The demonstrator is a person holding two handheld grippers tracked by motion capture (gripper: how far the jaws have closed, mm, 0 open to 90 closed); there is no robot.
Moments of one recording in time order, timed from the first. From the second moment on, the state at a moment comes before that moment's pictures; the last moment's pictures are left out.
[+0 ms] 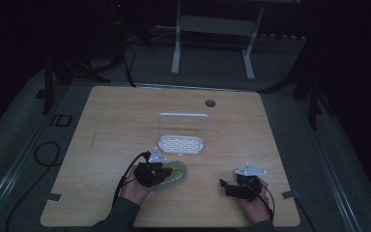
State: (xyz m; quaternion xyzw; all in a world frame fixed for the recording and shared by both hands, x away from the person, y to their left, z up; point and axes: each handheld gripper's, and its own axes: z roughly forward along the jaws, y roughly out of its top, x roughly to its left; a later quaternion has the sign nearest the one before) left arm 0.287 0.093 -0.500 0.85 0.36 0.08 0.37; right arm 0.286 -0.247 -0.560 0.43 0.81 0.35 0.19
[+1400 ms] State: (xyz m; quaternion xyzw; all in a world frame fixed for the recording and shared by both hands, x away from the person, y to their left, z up) left arm 0.316 0.091 -0.470 0.91 0.29 0.07 0.29; right arm 0.286 -0.248 -0.560 0.42 0.81 0.35 0.19
